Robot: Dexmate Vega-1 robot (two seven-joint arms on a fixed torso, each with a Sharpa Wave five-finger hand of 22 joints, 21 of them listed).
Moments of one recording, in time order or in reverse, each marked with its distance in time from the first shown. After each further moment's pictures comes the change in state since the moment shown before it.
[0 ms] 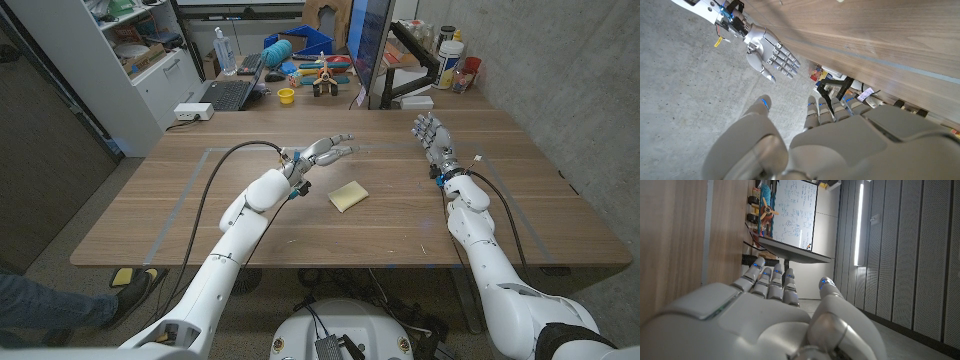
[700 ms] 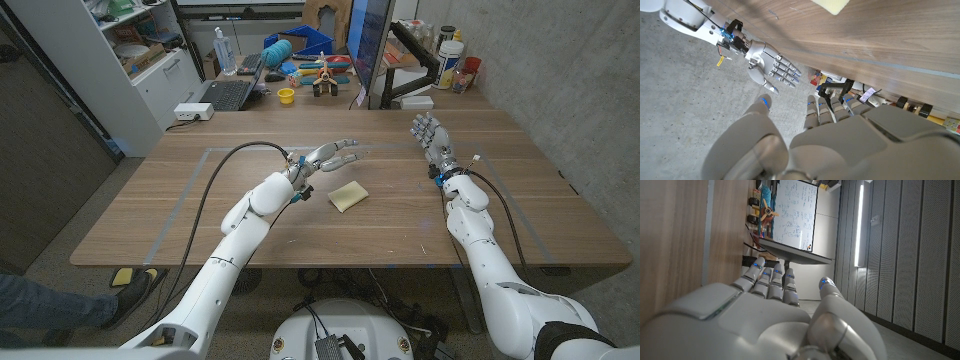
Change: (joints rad) left arm 0.013 0.024 0.036 -0.023 0.083 -0.003 0.033; left_hand 0.012 0.004 0.001 -0.007 -0.004 0.013 -0.006 0.000 0.000 0.011 0.000 0.000 0.000 0.009 -0.002 0.000 0.000 0.007 0.007 -0.004 0.000; right arm 0.005 0.002 -0.001 0.009 -0.004 -0.001 0.001; right_hand 0.000 0.000 0.000 0.000 0.000 0.000 0.000 0.000 0.000 0.000 0.000 0.000 0.000 0.000 0.000 0.000 0.000 0.003 -0.004 -0.008 0.000
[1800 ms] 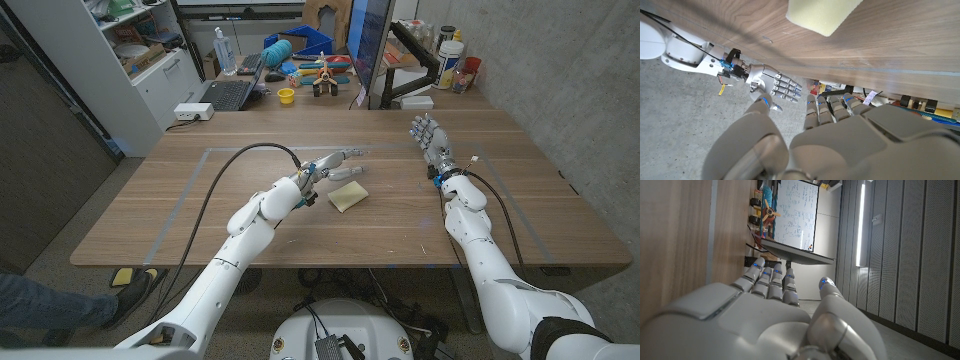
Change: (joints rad) left arm -0.009 0.034 0.074 0.008 0.144 0.016 0.059; left_hand 0.005 0.005 0.002 -0.006 -0.004 0.020 -0.002 0.000 0.000 0.014 -0.007 0.000 0.000 0.015 0.007 0.000 0.002 0.008 0.002 -0.003 0.000; right arm 0.019 0.010 0.011 0.039 -0.012 0.013 0.008; right_hand 0.000 0.000 0.000 0.000 0.000 0.000 0.000 0.000 0.000 0.000 0.000 0.000 0.000 0.004 0.004 0.000 0.000 0.003 0.004 -0.010 0.000
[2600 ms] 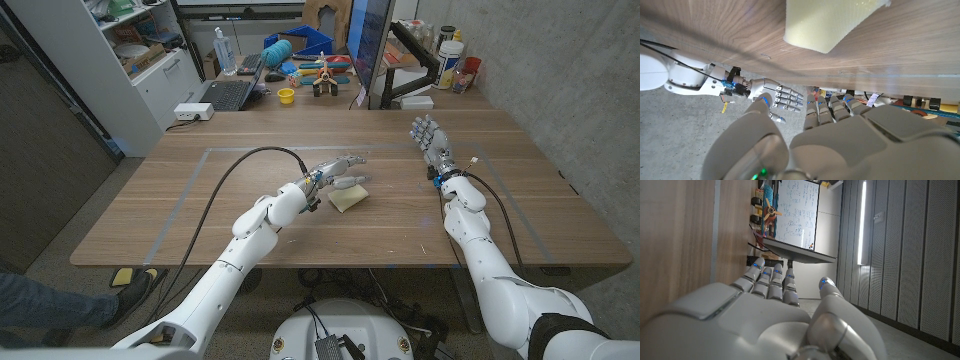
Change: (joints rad) left arm -0.006 0.022 0.054 0.022 0.093 0.007 0.052; left_hand 0.009 -0.001 0.000 0.000 0.000 0.007 -0.007 0.000 0.000 0.004 0.003 0.000 0.000 0.003 -0.003 0.000 0.000 -0.015 0.007 -0.008 0.005; right arm 0.017 0.007 0.013 0.042 -0.003 0.016 0.009; right_hand 0.000 0.000 0.000 0.000 0.000 0.000 0.000 0.000 0.000 0.000 0.000 0.000 0.000 0.000 0.000 0.000 0.000 0.000 0.000 -0.007 0.000
